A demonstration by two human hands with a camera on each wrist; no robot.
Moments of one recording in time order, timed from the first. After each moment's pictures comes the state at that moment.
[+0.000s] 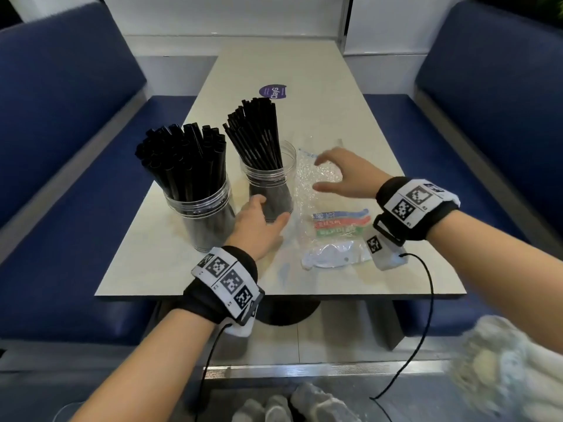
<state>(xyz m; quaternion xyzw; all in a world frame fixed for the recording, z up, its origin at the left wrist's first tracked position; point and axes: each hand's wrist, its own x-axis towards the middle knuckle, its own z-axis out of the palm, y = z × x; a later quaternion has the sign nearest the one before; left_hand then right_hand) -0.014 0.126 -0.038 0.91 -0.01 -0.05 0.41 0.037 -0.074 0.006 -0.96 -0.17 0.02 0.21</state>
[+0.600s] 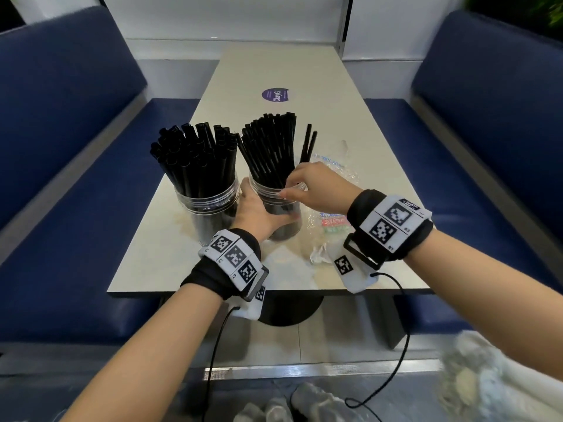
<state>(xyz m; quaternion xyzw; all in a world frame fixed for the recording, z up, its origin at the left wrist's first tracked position) 0.009 0.139 -0.040 0.87 0.04 -0.05 0.48 0.007 0.003 0.018 -0.96 -0.19 0.02 0.20</state>
